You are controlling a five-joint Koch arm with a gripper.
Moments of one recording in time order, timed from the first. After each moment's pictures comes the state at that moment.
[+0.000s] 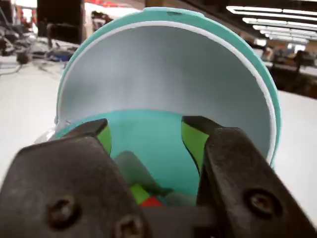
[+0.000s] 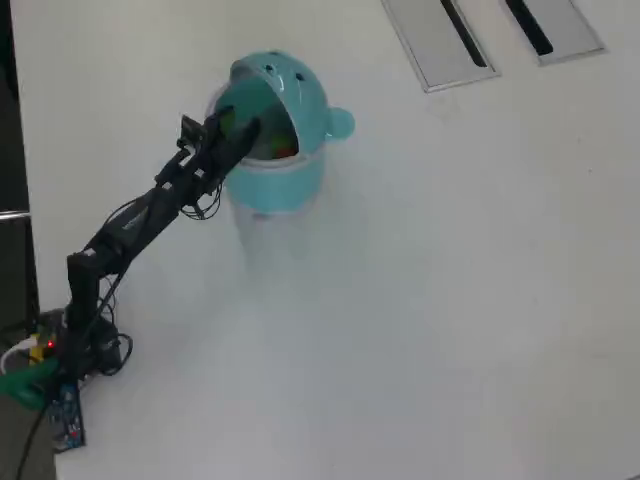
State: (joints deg) arm -34.7 73.1 75.2 -6.2 -97.7
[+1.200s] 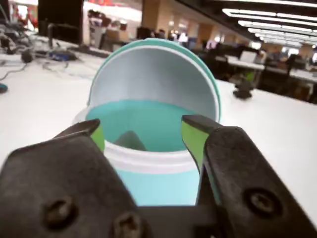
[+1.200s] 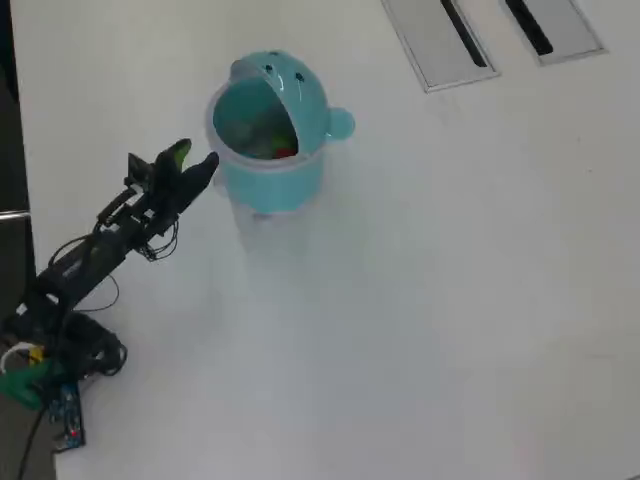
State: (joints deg) arm -34.2 109.7 112.7 -8.1 -98.4
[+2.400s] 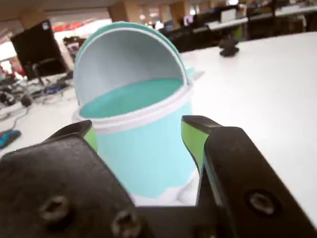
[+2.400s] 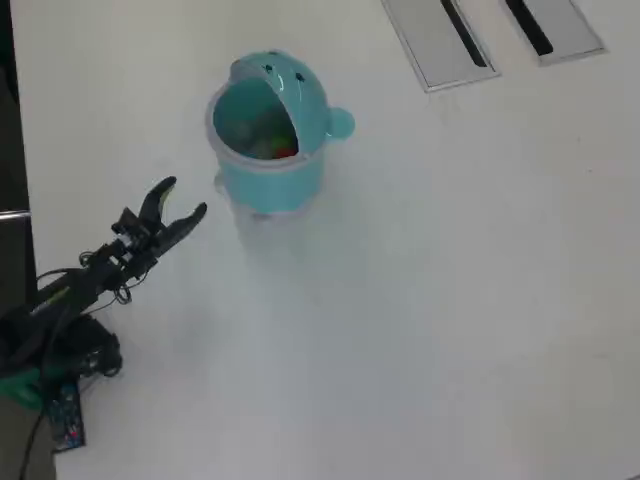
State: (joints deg) arm -27.1 131.2 135.8 -6.4 -75.8
